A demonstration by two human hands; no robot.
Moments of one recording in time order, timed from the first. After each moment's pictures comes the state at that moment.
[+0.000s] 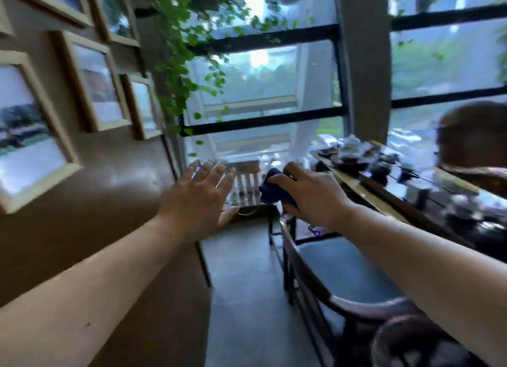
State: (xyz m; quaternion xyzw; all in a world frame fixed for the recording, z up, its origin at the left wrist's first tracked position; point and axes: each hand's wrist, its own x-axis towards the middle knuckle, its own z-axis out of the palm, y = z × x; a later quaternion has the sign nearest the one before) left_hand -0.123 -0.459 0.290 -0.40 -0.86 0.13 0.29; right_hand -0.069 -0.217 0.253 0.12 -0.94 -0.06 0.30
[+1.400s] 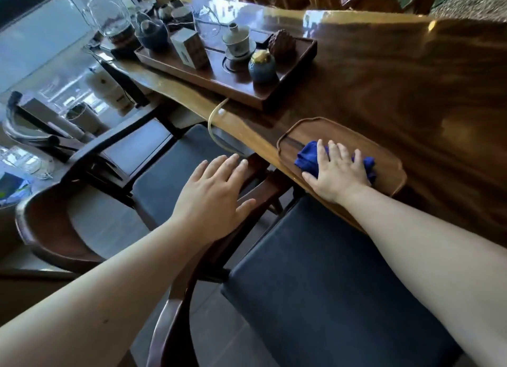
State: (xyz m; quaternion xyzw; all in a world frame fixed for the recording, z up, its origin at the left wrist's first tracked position) left_hand 0.031 0.040 -0.029 -0.66 -0.74 0.09 0.00; right_hand 0.208 0.224 -0.166 -0.48 -0.87 0.08 -0.03
